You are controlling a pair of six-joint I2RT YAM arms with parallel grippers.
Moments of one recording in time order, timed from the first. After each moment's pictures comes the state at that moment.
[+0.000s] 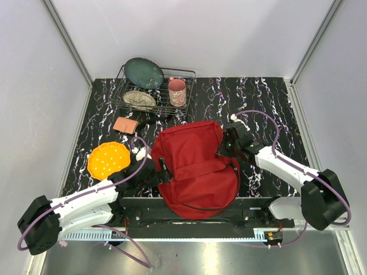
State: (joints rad) left arm -0.84 0.88 0.34 -0.30 -0.20 -1.00; right arm 0.56 1.29 0.77 -0.30 -0.01 0.71
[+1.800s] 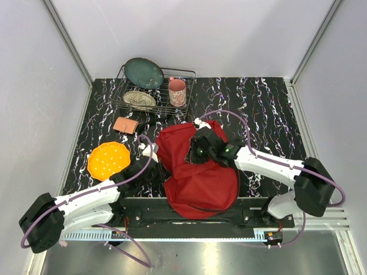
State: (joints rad) left arm -0.83 0.93 0.30 -0.03 -0.08 -0.83; right arm 0.91 1.41 0.96 -0.28 0.00 0.78
